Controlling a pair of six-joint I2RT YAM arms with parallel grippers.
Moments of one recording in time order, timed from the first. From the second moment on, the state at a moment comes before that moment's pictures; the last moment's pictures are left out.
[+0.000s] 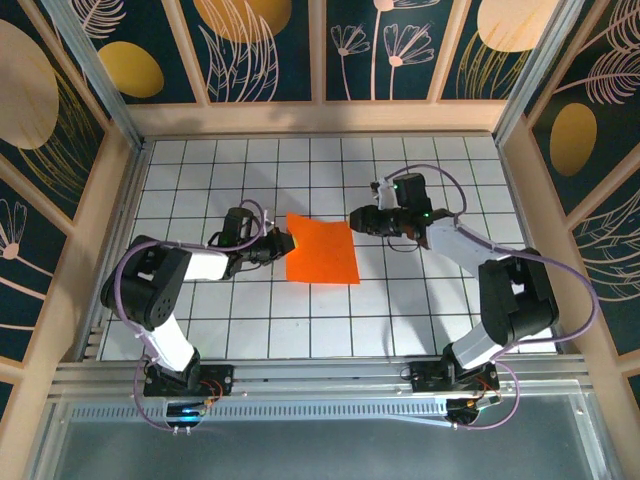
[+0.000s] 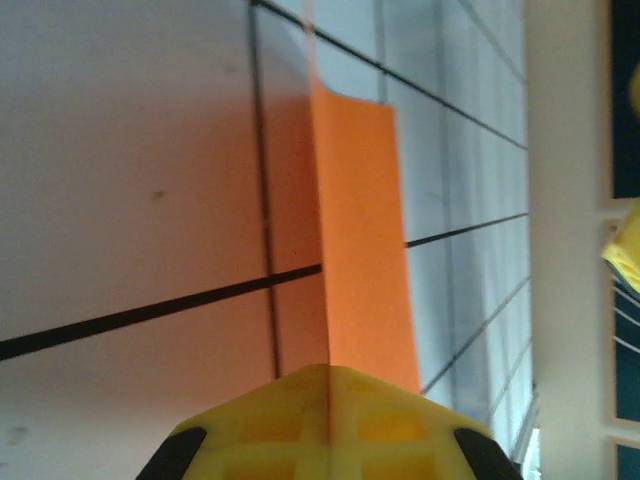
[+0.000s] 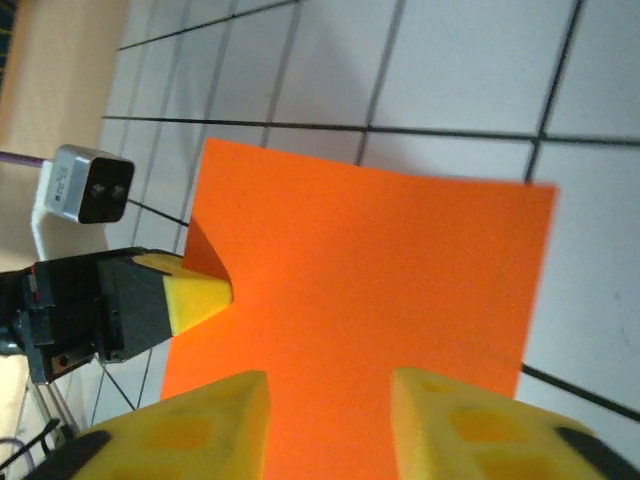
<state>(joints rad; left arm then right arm) -0.38 1.74 0.66 0.40 0.62 -0.84 0.37 1.56 0.93 -0.16 -0.57 0.45</state>
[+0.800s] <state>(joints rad) -0.39 1.77 0.74 0.23 0.58 -0.74 0.43 1.84 0.97 -0.18 -0.43 0.43</state>
